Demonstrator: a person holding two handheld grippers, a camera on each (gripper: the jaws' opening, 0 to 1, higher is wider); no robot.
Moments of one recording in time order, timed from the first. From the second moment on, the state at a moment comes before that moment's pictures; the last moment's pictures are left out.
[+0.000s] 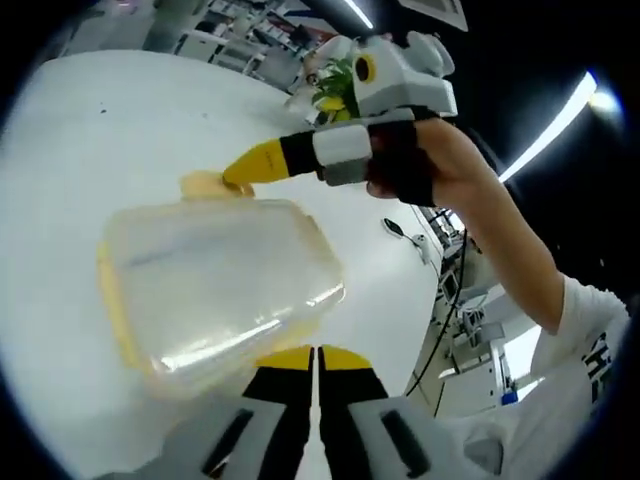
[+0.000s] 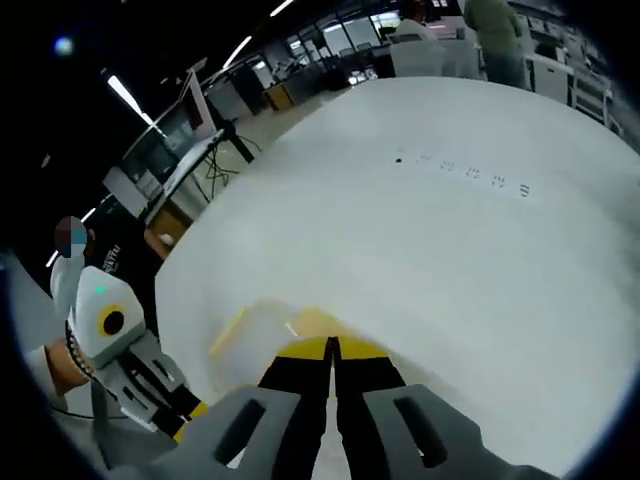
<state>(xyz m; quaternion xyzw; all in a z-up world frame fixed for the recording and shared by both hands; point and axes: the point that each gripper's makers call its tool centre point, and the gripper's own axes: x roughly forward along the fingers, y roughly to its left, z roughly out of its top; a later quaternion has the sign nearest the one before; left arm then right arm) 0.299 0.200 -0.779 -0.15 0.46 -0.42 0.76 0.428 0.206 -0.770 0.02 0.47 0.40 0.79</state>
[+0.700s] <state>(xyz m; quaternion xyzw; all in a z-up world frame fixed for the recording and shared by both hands) 0.309 0.203 -0.749 -0.07 0.39 -0.46 0.80 0.426 0.209 -0.756 -0.07 0.42 0.47 0.77</state>
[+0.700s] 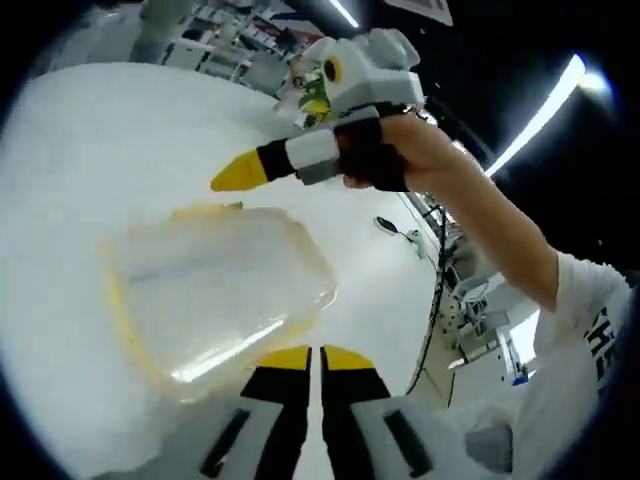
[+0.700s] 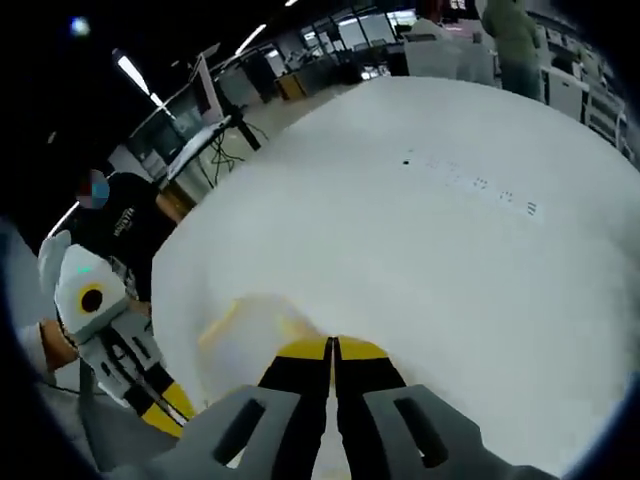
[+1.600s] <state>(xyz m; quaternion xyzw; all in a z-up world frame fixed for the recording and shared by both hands) 0.331 0.190 -0.768 0.36 0.28 -0.56 0.70 0.396 0.213 -0.776 -0.39 0.48 0.55 0.56</state>
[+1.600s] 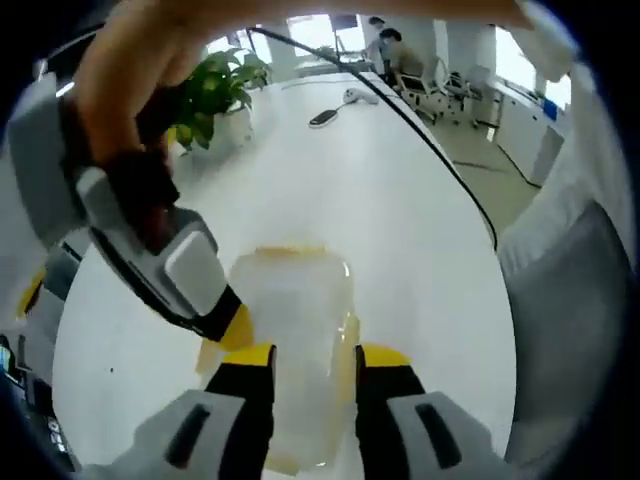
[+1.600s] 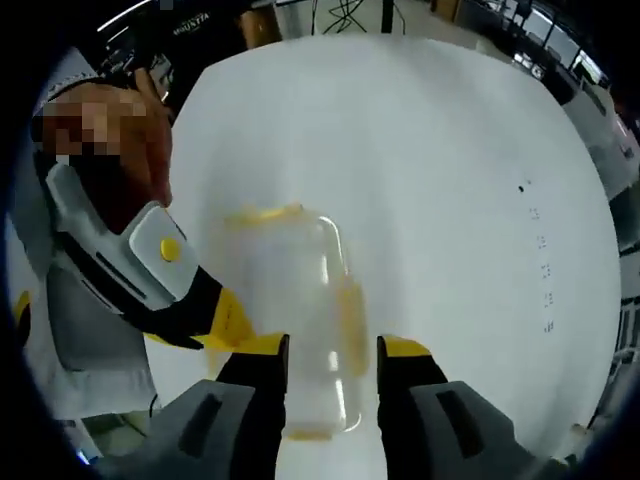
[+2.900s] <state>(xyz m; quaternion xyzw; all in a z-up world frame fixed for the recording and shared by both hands) 0.326 0.193 -0.783 0.50 0.23 -0.51 0.66 0.381 0.212 -0.784 -0.44 0.55 0.53 0.47</state>
